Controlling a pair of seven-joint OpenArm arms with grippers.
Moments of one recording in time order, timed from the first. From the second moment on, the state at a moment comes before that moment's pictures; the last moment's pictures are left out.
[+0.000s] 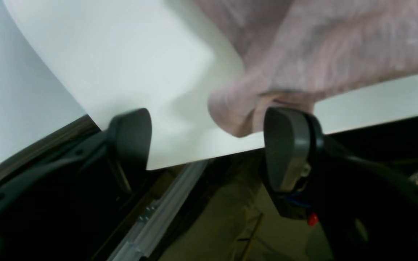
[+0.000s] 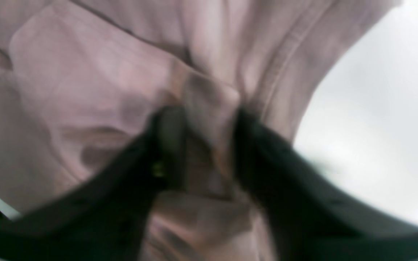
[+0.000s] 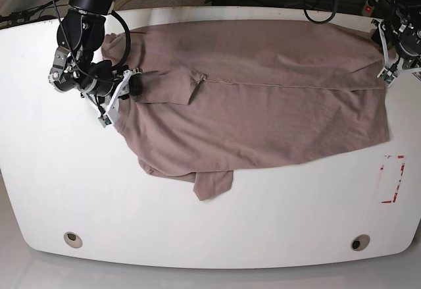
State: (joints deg) left arm 24.6 -28.9 -27.1 113.7 -7.0 -43.0 70.8; right arm 0.3 8.9 22.3 87.3 29.0 41.0 -73.5
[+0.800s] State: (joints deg) left arm 25.1 -28.9 -27.1 113.6 -7.0 -43.0 70.5; right arm 0.3 9.4 22.3 96.1 28.6 41.0 -74.0
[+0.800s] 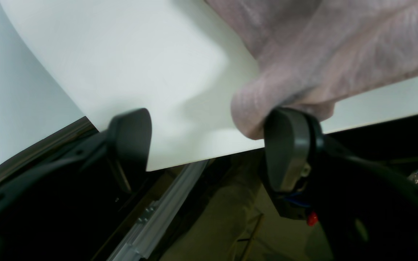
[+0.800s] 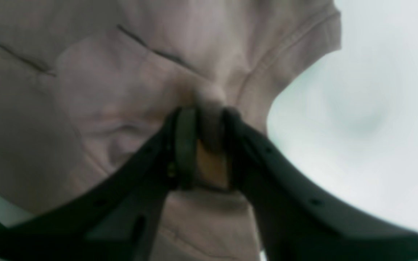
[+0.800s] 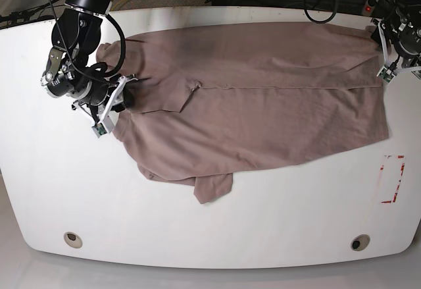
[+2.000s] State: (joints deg) left arm 23.3 -19.3 -49.8 113.1 -20.8 -42.9 71.5; right arm -14.3 11.2 26.3 94.4 29.7 41.0 -66.0
